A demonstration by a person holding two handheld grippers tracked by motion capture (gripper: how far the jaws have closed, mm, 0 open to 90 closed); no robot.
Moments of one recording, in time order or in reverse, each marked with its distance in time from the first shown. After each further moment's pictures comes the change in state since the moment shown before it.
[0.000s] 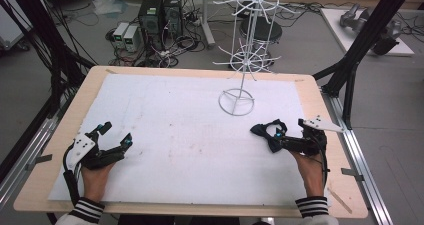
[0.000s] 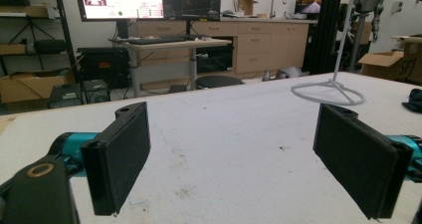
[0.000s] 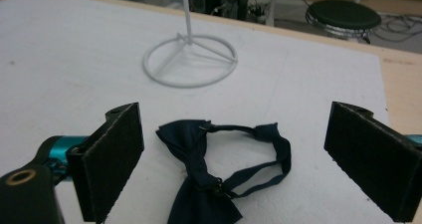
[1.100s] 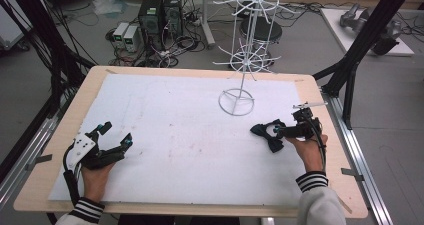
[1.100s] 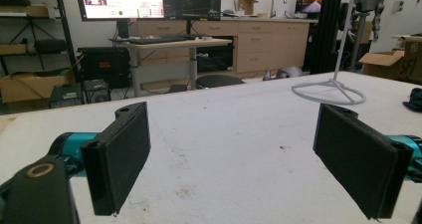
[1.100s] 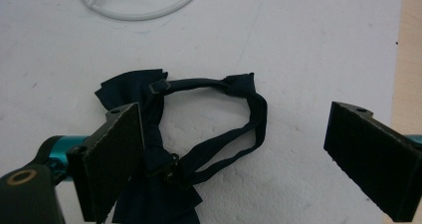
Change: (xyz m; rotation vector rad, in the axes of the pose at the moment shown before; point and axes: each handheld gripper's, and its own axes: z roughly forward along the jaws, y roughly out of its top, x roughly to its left) left arm 0.000 0.000 0.000 0.000 0.001 0.000; right arm -0.023 0.024 0.047 0.392 -0.056 0.022
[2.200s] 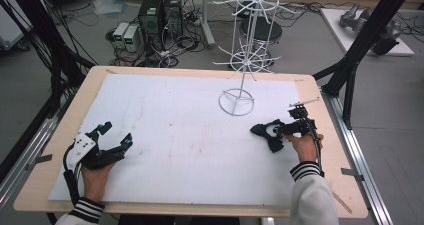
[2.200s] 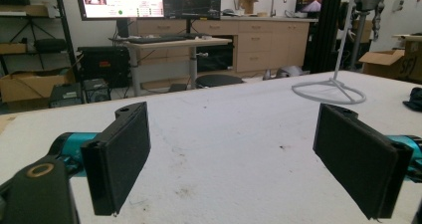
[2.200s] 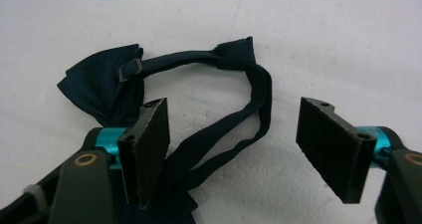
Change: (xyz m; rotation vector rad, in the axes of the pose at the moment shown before) left arm 0.000 0.000 0.000 0.003 0.000 0.001; right arm -0.009 0.006 0.027 0.175 0.029 0.109
